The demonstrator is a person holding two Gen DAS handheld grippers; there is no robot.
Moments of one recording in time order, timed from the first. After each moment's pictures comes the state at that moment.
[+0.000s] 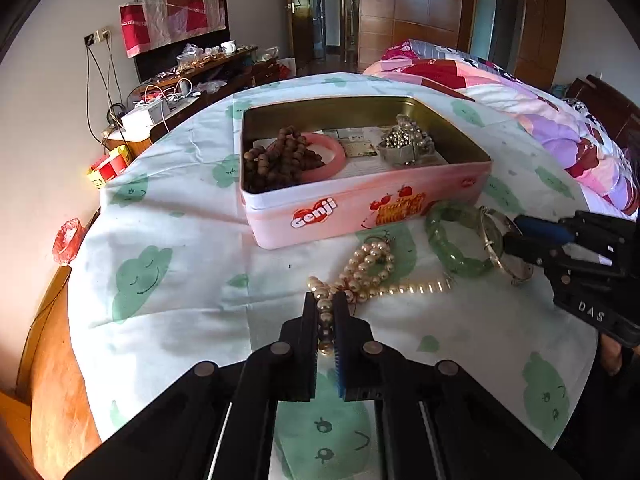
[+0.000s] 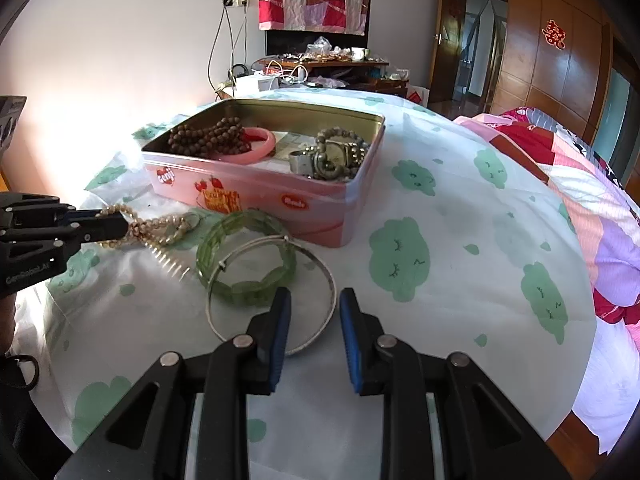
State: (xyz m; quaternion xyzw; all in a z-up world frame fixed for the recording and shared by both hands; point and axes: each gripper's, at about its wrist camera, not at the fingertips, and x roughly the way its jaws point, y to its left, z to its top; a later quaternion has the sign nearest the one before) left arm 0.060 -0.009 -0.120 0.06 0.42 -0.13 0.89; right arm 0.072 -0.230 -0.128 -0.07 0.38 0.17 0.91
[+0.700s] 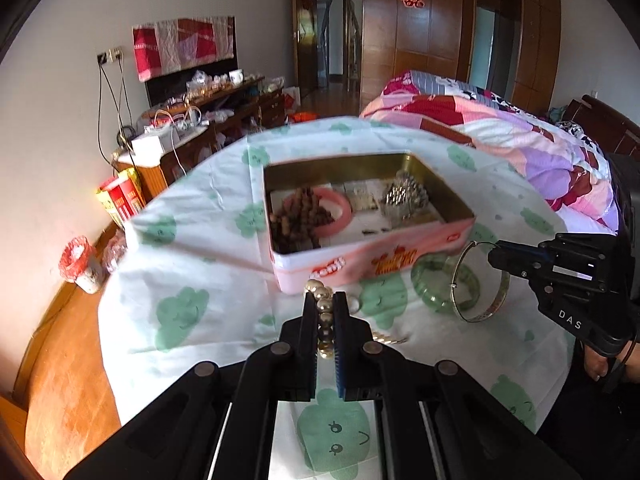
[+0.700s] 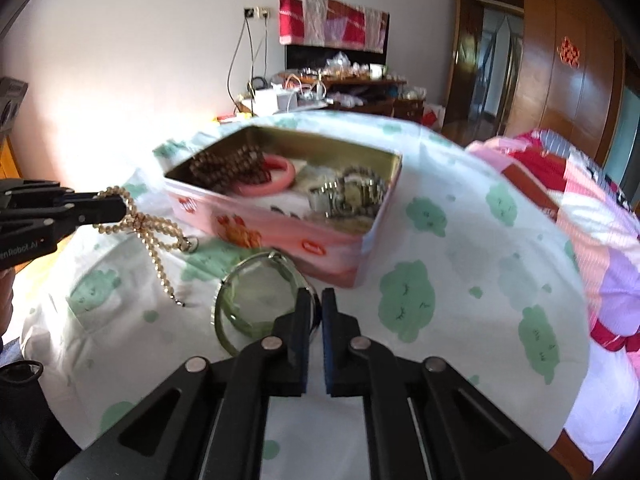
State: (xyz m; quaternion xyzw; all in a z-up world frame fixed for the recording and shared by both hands) left arm 0.047 0.003 -0.068 0.05 0.37 -0.13 0.92; right arm 0.068 -0.225 -0.101 -0.09 0.35 0.20 0.91
